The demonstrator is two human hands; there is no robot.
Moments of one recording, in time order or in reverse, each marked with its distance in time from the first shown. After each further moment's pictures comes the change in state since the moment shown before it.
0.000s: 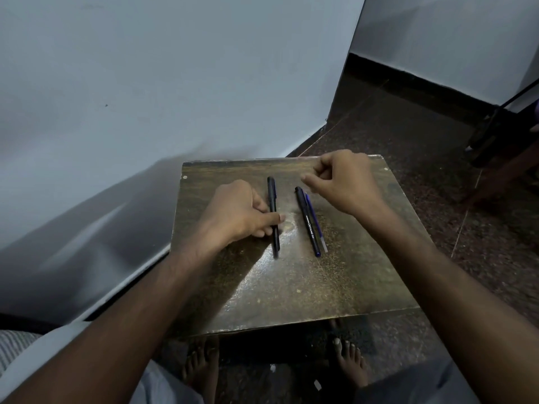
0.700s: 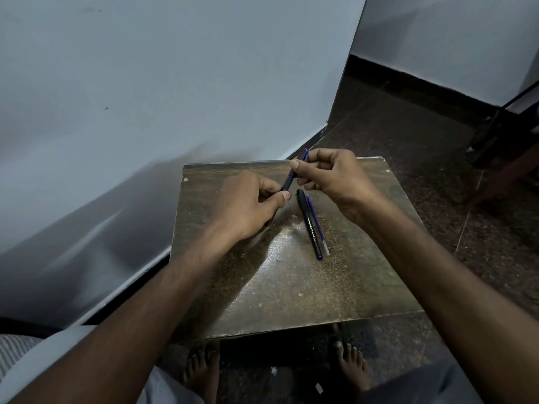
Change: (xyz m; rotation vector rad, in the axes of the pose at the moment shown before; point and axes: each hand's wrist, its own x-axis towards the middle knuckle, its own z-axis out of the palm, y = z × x) left_hand 0.004 0.009 0.003 0.088 0.273 0.310; right_hand 0.009 -0.003 0.007 0.784 -0.183 0.129
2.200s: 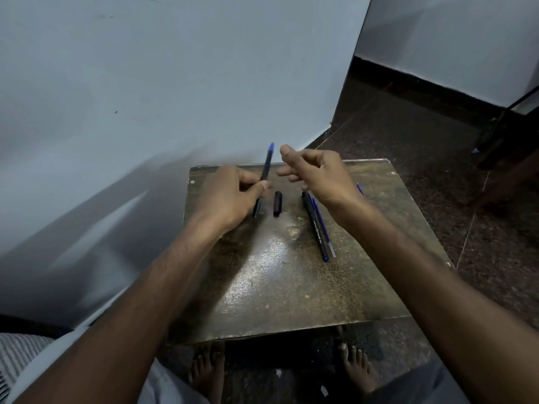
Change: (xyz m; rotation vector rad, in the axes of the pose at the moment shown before) left_hand 0.007 -0.024 -0.025 -0.081 0.038 -0.130; right_hand 0.002 -0.005 0.031 -0.132 0.080 -0.034
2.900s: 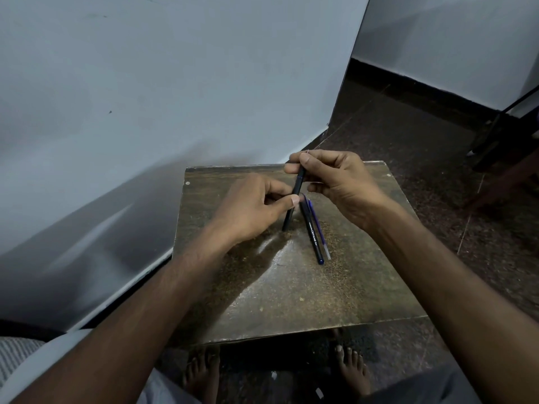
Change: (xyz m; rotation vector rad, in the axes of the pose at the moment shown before) left_hand -0.005 0.020 0.024 -0.025 -0.176 0.187; right_hand 0.001 0.012 -0.036 0.314 -0.146 0.023
